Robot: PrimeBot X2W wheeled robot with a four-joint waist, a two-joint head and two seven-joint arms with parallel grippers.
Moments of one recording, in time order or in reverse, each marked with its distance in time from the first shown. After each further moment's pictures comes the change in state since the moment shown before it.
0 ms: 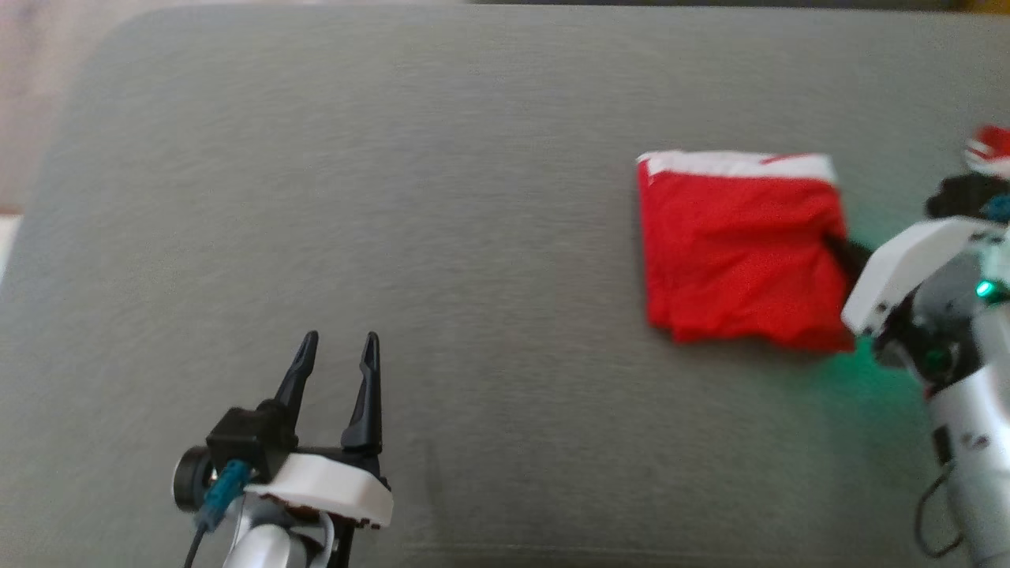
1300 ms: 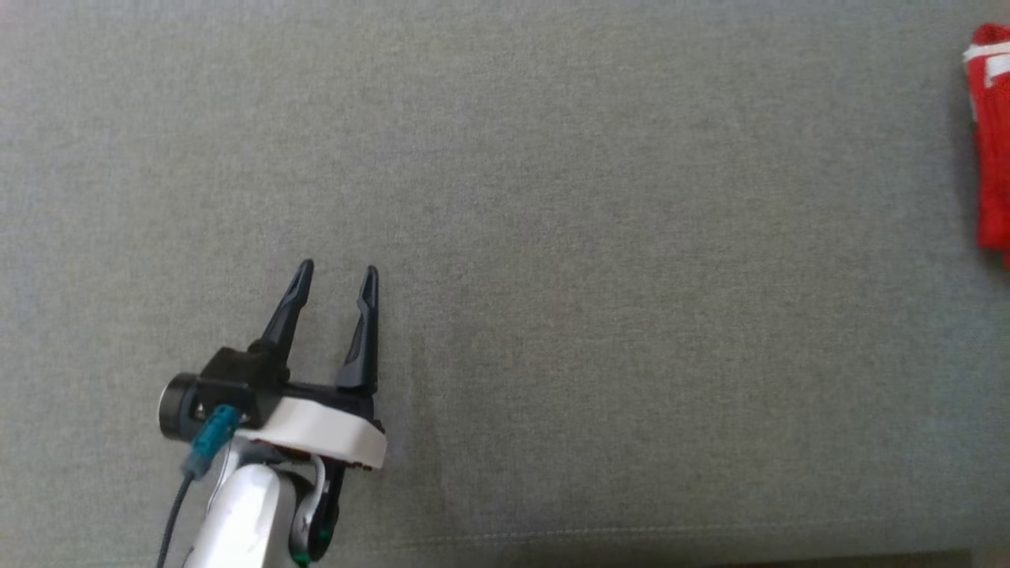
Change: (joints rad) left arm -0.119 -0.002 0.040 -0.006 0.068 -0.062 0.000; right arm -0.268 -0.317 -0.349 0.049 -0.630 0.000 -0.196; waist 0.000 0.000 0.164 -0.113
